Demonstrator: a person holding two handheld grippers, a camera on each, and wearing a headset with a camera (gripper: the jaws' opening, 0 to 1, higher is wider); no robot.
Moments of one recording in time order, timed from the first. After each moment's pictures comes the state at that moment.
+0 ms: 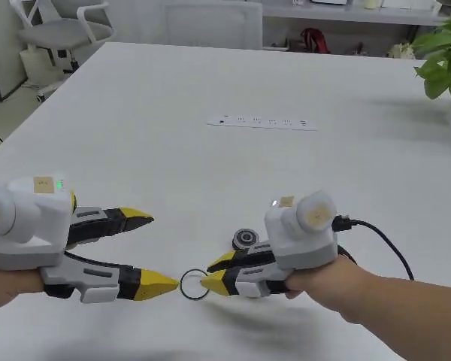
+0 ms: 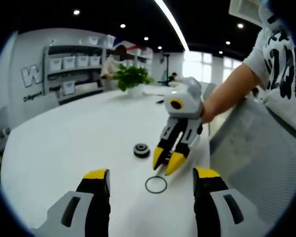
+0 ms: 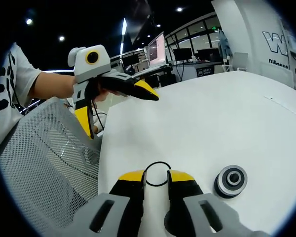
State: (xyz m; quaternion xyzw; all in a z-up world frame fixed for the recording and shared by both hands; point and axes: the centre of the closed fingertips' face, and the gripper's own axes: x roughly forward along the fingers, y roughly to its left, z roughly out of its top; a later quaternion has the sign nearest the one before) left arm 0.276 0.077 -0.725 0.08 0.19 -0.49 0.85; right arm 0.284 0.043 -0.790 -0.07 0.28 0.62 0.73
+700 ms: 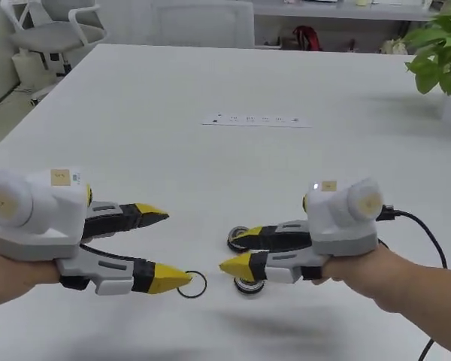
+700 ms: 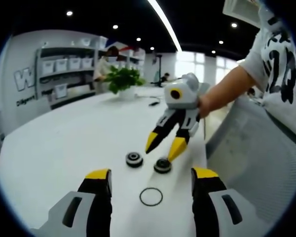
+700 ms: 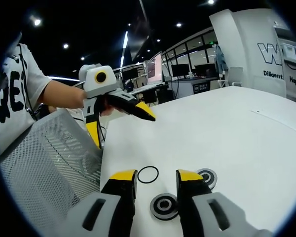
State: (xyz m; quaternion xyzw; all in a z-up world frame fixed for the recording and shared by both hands) left arm 0.281 0.050 -0.718 0.09 0.18 -0.52 0.83; right arm 0.300 -0.001 -0.753 -0.04 0.22 0.62 0.75
